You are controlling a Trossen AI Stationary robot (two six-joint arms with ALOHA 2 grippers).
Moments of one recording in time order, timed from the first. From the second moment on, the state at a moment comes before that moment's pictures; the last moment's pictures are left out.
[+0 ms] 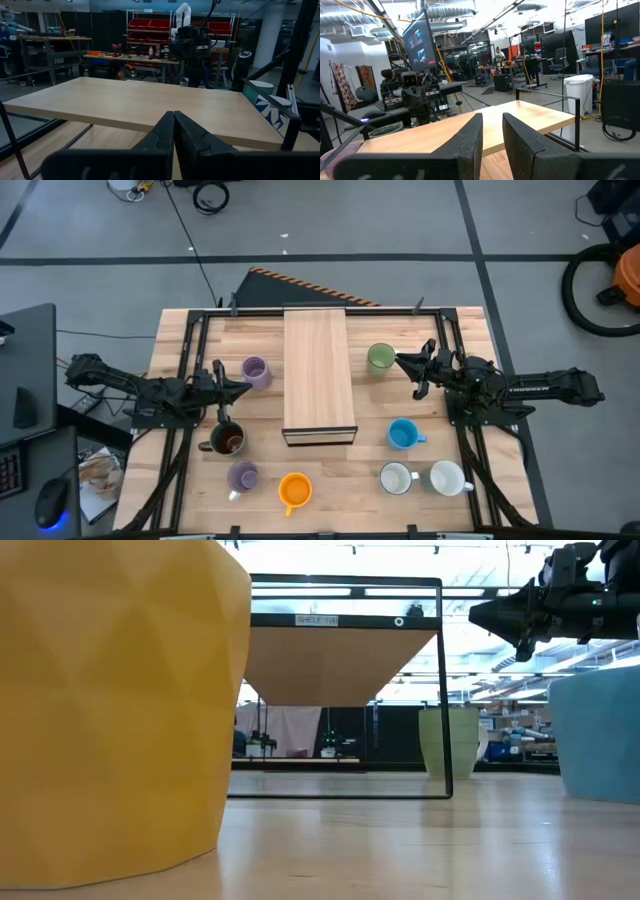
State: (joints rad) left arm -0.29 0.27 0.01 0.36 -0.55 -0.04; right arm -0.13 0.39 0.01 0.60 0.21 0.11
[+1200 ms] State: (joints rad) left arm -0.28 0.28 0.13 0.32 -0.47 -0.35; right arm -0.13 0.39 0.01 0.70 0.21 0.20
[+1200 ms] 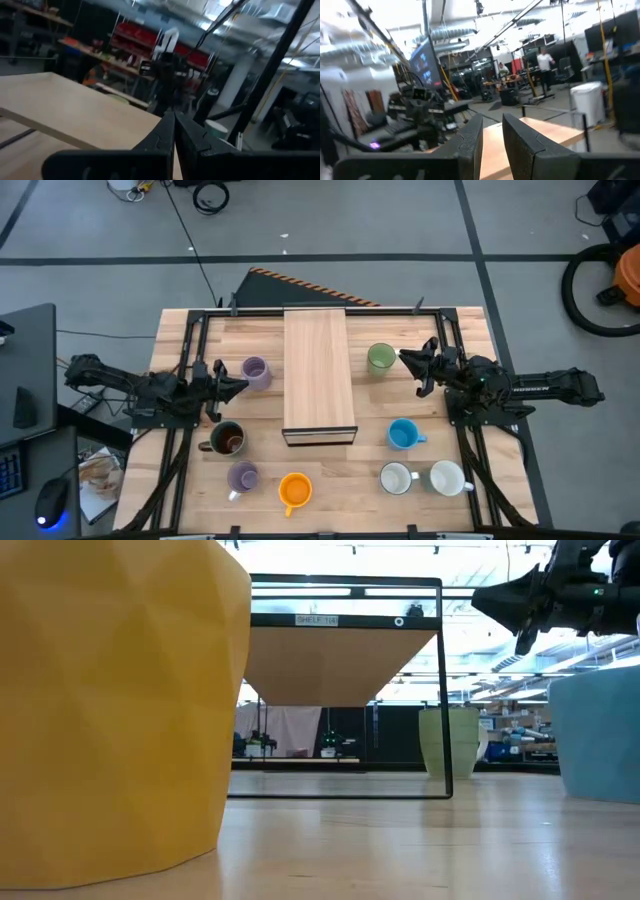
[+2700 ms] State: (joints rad) left arm 0.16 1.11 0.91 -0.80 -0.14 -0.47; right arm -0.16 0.66 0.22 0.63 0.11 -0.15
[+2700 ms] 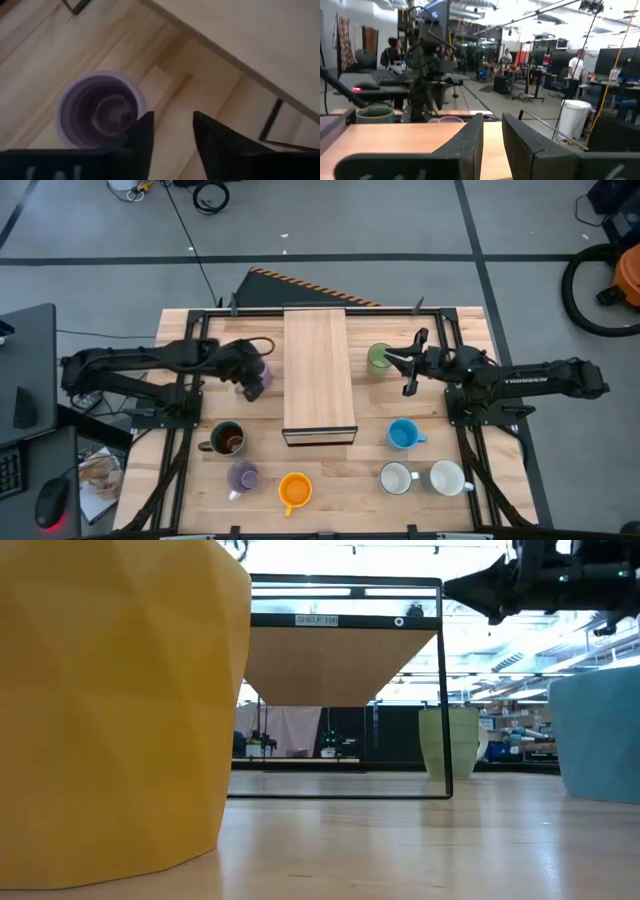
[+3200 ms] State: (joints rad) left arm 0.25 1.35 1.00 -0.92 -0.10 -0.42; right arm -0.17 0.79 0.23 0.73 0.05 -0.16
